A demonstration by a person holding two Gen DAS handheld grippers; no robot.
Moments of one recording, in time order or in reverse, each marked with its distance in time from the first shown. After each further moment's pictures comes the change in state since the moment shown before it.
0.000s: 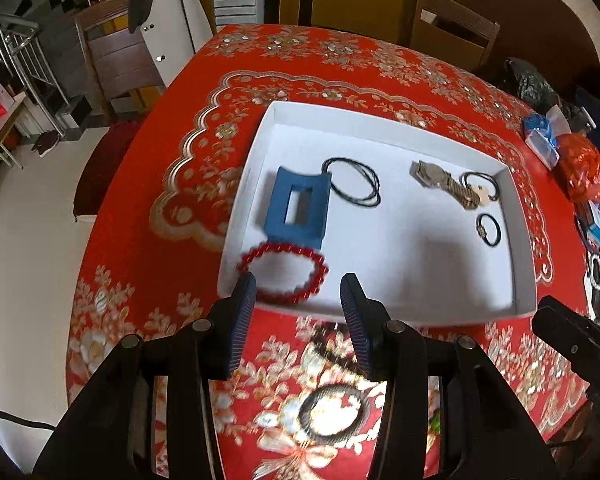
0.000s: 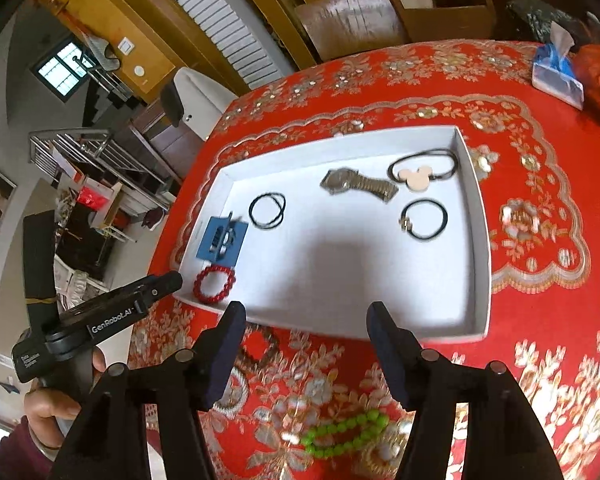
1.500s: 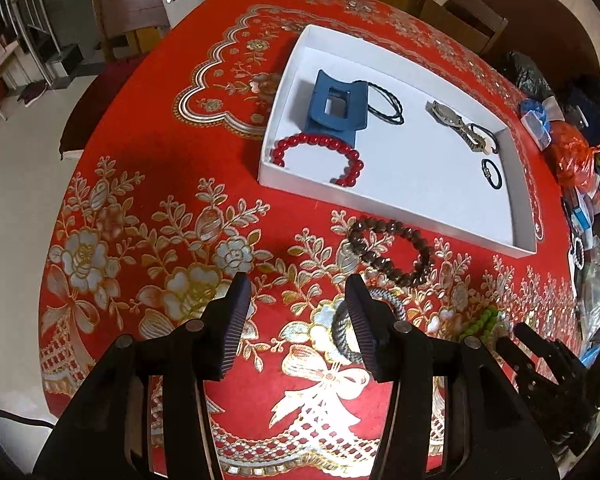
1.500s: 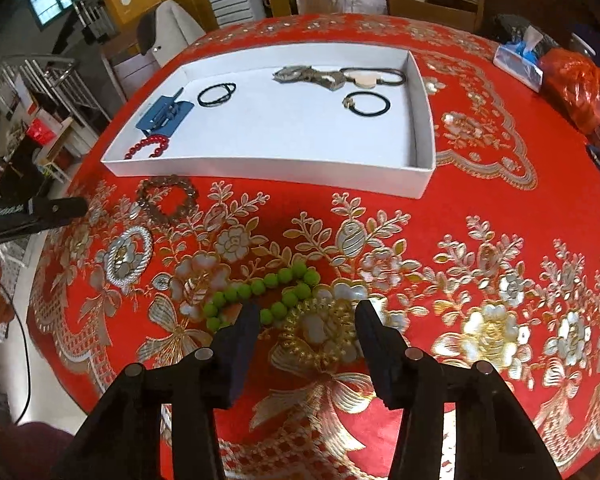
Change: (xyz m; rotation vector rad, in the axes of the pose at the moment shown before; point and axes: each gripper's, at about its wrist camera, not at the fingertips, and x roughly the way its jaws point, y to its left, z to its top) left arm 0.006 0.043 -0.064 -0.083 0.126 -0.101; right arm 0.001 -0.016 -0.104 -0.170 0.088 -0.275
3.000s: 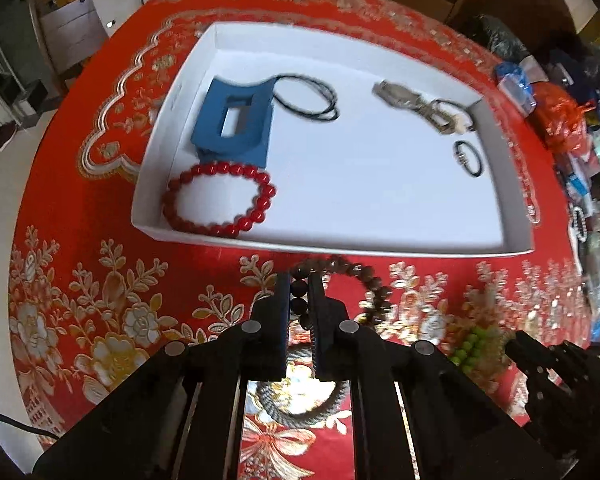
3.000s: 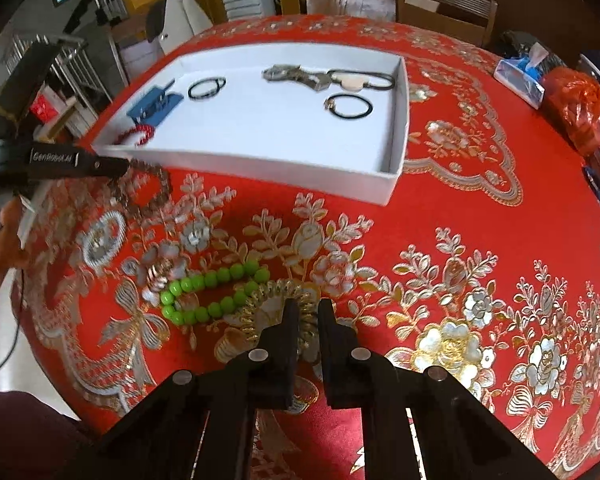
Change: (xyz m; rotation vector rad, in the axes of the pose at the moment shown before) left arm 0.038 -0.063 0.031 0.155 0.015 -0.035; right arm 0.002 -0.023 0.005 -0.056 -0.008 -0.011
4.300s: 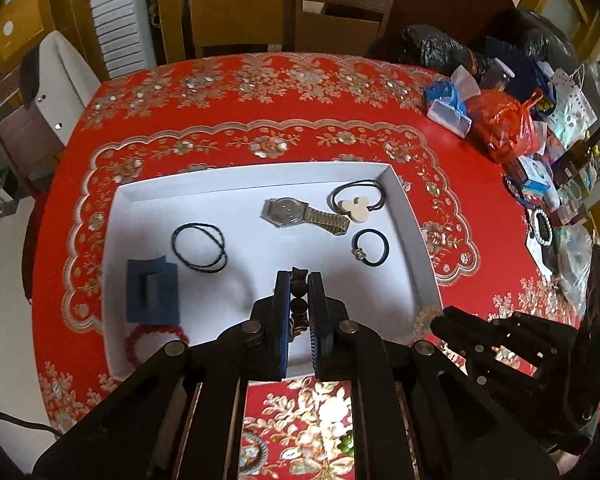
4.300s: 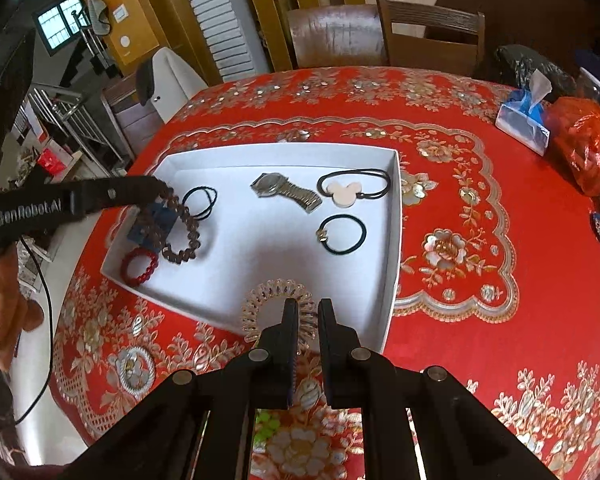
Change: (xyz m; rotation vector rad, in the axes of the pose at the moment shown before) left arm -0.043 -0.097 0.087 0.206 -0.107 -0.037; right arm -0.010 -0.022 0.104 0.084 -0.094 0.061
